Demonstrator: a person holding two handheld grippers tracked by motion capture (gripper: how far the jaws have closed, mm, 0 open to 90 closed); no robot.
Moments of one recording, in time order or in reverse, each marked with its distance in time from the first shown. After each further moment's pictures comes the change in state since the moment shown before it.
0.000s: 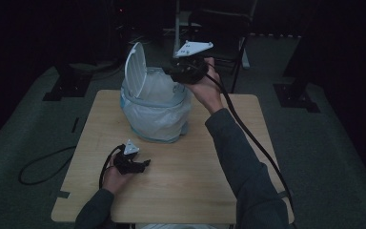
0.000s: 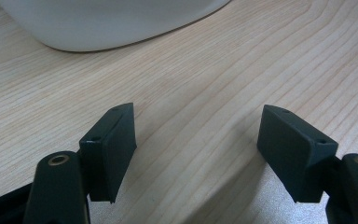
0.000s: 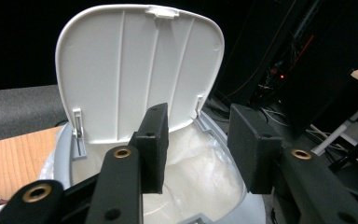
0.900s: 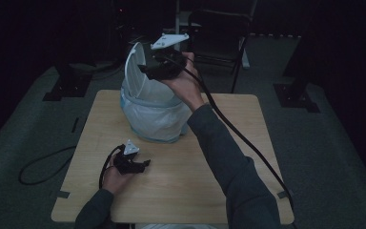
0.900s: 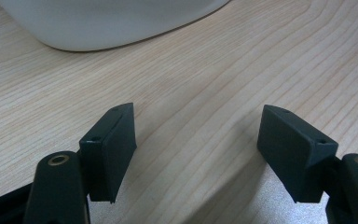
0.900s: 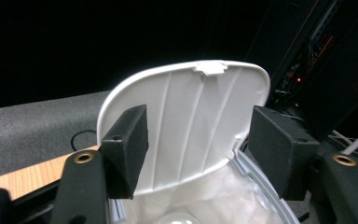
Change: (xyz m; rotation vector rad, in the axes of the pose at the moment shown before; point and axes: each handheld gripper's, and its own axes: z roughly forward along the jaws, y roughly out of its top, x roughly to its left) left arm 0.000 0.000 0.000 -0.002 0.002 -0.001; right arm 0.032 0.042 0.034 -0.008 0.044 0.041
